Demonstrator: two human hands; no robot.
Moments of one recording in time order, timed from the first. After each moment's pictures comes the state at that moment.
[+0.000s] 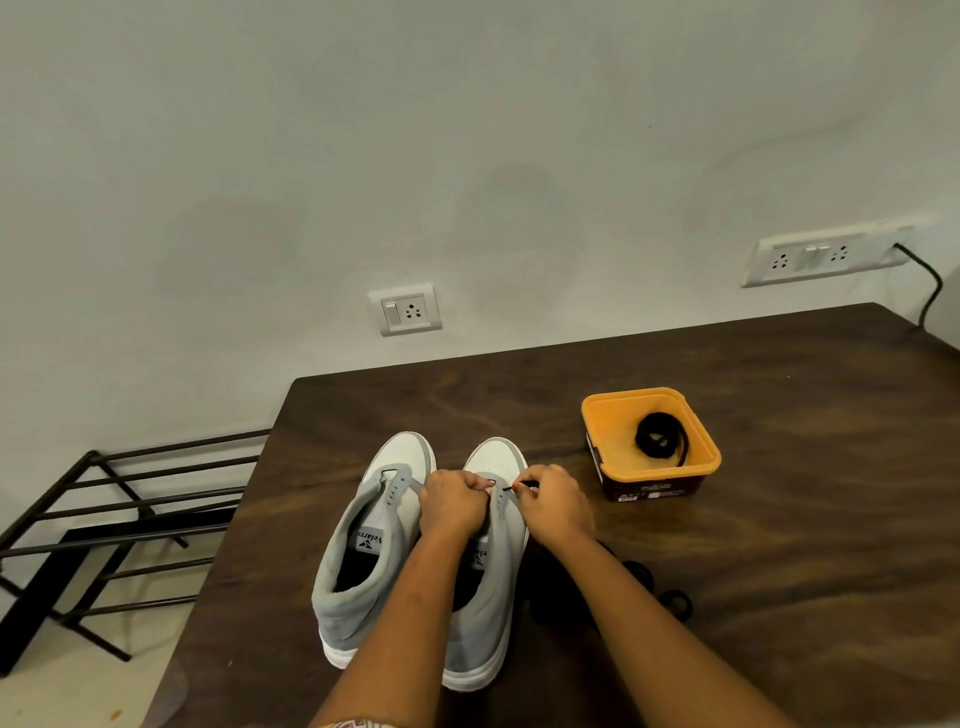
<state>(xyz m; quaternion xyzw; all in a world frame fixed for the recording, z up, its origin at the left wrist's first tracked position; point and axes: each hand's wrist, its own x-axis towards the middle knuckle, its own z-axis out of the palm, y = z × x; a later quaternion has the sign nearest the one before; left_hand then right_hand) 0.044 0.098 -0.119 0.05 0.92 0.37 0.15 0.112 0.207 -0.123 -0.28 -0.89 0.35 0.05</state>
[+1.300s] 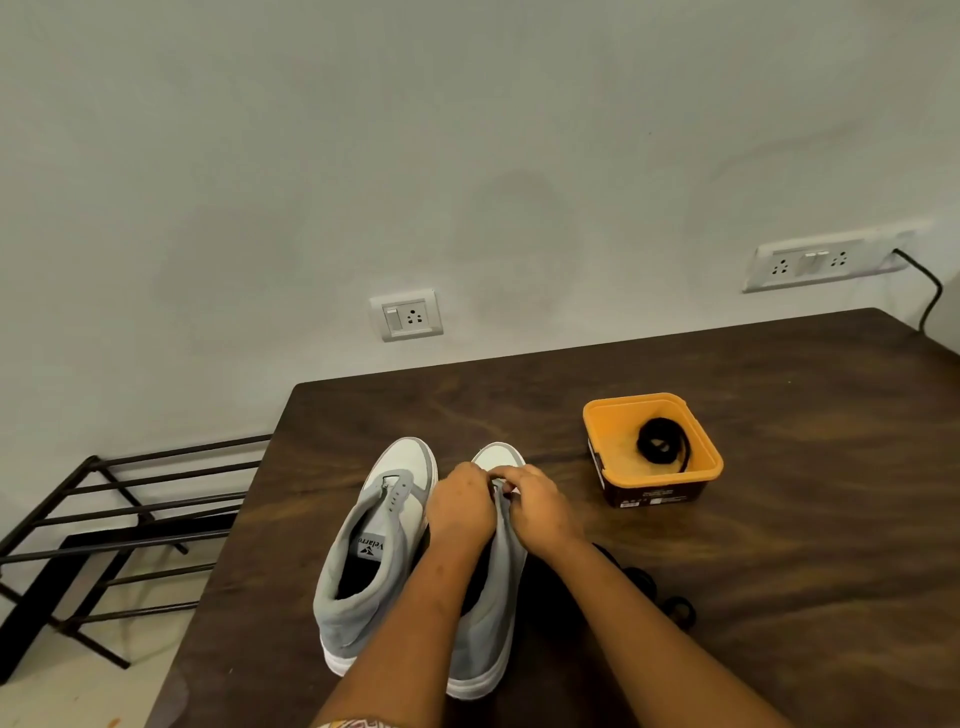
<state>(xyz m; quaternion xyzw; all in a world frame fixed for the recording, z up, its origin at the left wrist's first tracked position) 0.050 0.103 -0.105 0.20 0.97 0.14 0.02 0.105 0.198 -0.120 -0.15 -0.90 0.40 0.05</state>
